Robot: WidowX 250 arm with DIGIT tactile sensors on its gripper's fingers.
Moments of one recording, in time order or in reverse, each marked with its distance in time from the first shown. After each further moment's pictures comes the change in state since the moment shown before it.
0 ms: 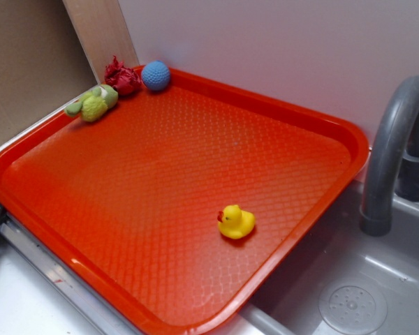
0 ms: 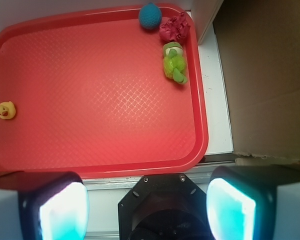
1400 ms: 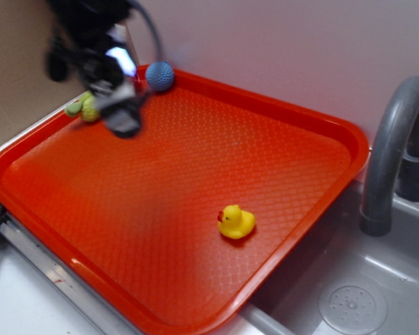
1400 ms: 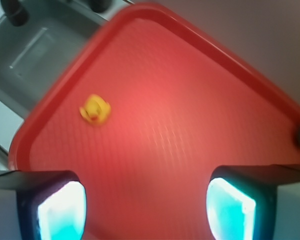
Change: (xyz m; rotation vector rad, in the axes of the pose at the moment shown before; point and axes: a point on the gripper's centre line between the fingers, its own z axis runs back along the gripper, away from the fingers) arm 0.053 -0.210 -0.105 -0.020 -0.097 -0.798
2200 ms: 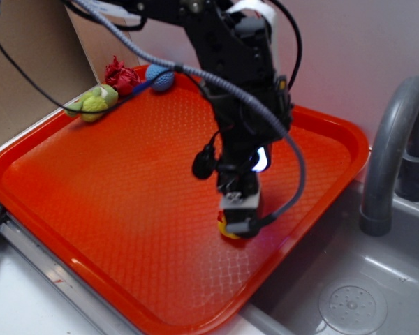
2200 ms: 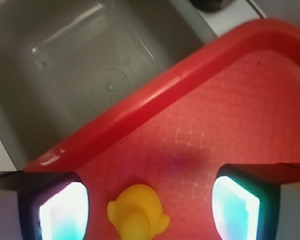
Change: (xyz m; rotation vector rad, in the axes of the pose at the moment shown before) arm 0.038 -0.049 -0.095 -0.149 0.097 -0.291
